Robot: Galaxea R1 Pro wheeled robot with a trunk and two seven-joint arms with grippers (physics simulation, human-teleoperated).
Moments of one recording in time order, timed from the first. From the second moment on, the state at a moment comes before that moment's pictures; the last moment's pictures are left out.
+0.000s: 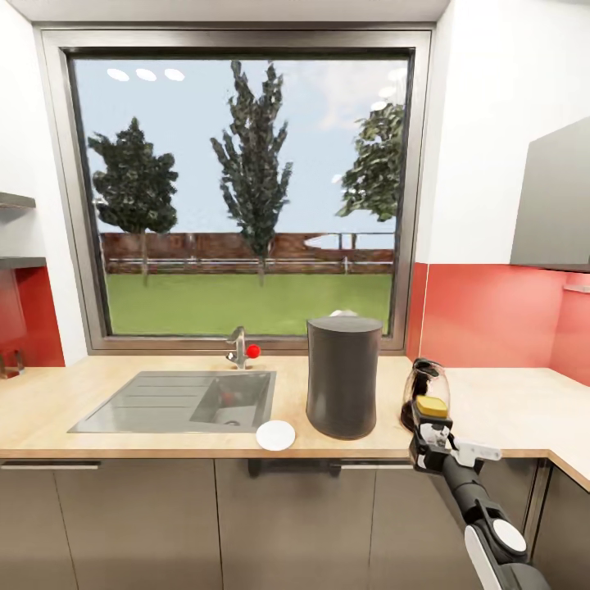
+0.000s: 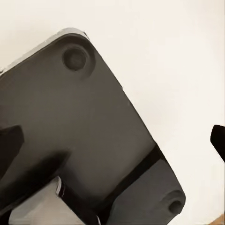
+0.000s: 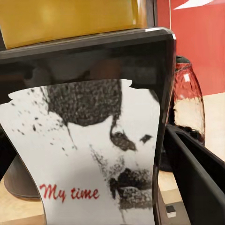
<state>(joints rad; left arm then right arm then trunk) 0.13 -0.05 0.20 -0.06 0.82 -0.13 -0.15 -0.19 -0.08 -0.15 -1.21 -0.17 -0.11 0.07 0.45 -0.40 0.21</state>
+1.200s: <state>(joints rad) 0.24 0.11 0.17 -0.01 1.35 -0.35 -0.39 -0.19 -0.09 -0.15 -1.18 -0.17 -0.11 0.09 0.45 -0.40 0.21</state>
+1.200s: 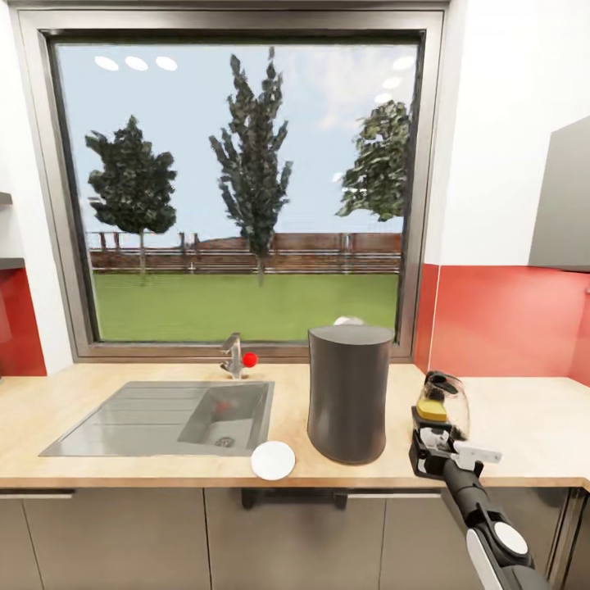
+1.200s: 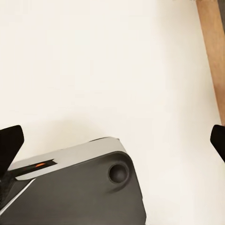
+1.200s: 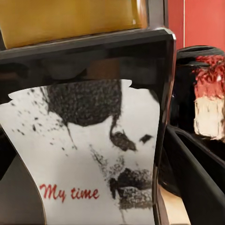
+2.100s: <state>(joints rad) 0.24 0.09 0.17 -0.01 1.27 -0.40 -0.34 -0.19 -0.16 -0.15 -1.13 -0.19 -0.11 0.18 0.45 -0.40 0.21</state>
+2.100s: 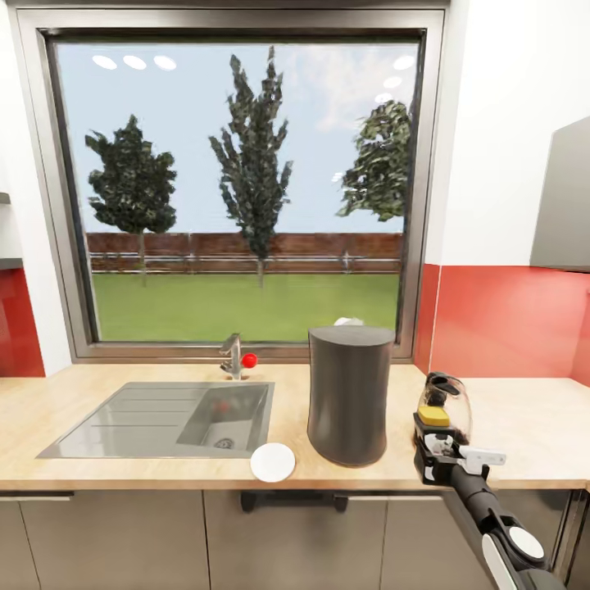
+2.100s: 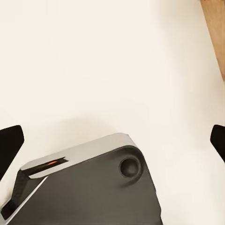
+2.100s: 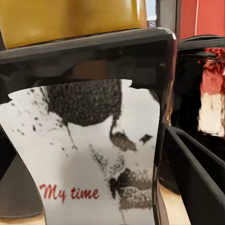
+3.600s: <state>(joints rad) 0.24 0.08 0.17 -0.01 1.27 -0.40 -0.34 -0.19 -0.15 -0.15 -1.12 -0.22 -0.12 0.17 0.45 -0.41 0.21</state>
